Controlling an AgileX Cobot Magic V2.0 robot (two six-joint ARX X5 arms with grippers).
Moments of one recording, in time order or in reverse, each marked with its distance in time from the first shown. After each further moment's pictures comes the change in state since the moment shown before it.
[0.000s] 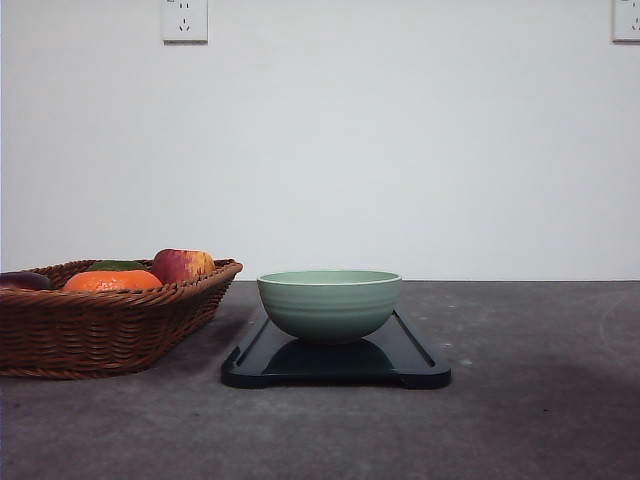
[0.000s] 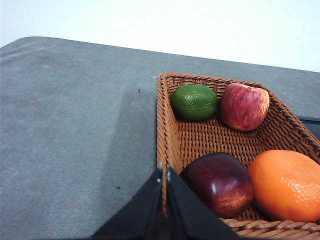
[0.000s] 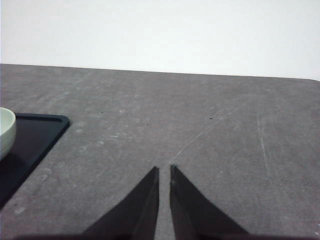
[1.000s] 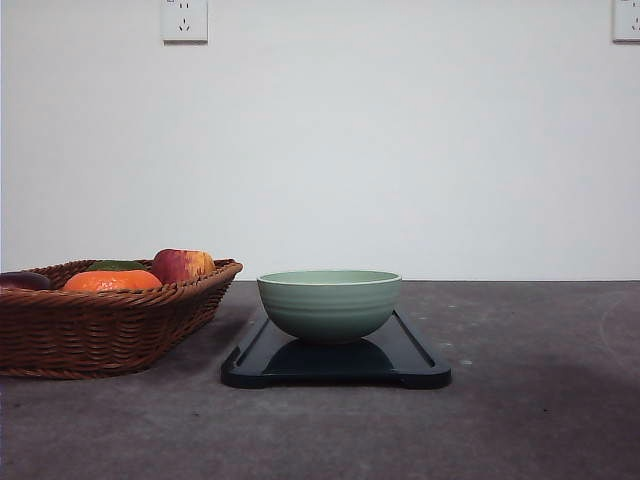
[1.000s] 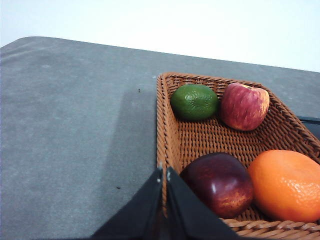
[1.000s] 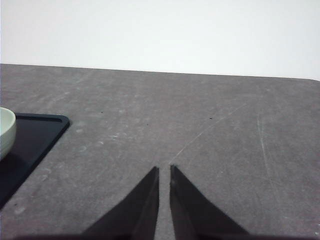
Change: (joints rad) left_arx 0.000 0.000 0.000 0.000 0.000 0.000; right_arx 0.000 0.000 0.000 0.000 0.000 0.000
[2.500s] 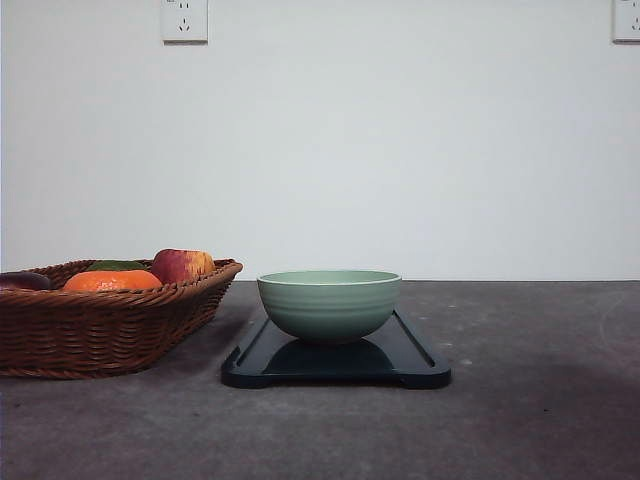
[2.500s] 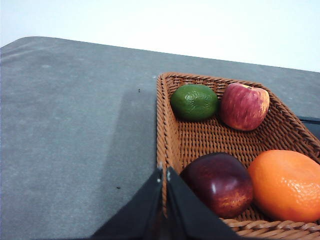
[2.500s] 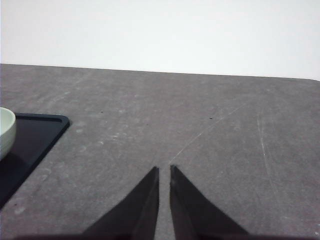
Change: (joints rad) left_arx 0.000 0.000 0.000 0.000 0.000 0.000; right_arx 0.000 0.000 0.000 0.000 0.000 0.000
